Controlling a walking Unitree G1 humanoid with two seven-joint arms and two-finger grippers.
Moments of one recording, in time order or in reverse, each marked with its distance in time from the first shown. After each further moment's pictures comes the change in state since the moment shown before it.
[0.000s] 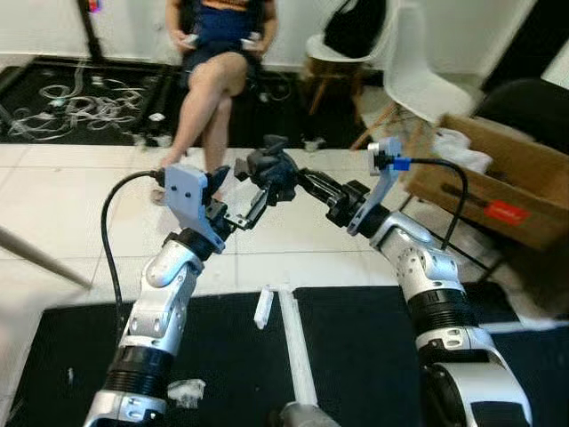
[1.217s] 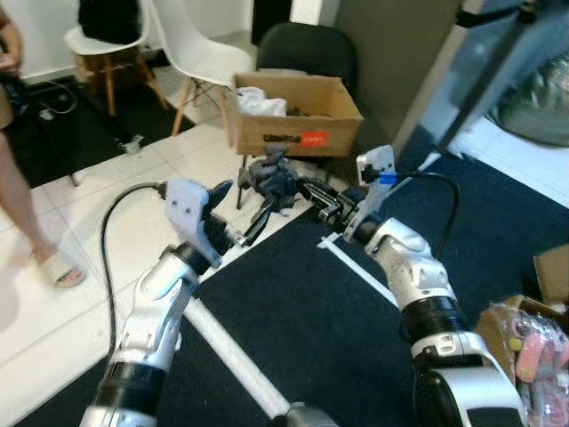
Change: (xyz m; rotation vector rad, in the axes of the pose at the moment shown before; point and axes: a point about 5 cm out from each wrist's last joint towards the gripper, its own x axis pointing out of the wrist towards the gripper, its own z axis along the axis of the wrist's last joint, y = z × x) left arm -0.011 -0.006 -0.008 -0.001 0.028 -0.074; right arm -0.006 -0.016 0.000 -0.202 0.022 -0.146
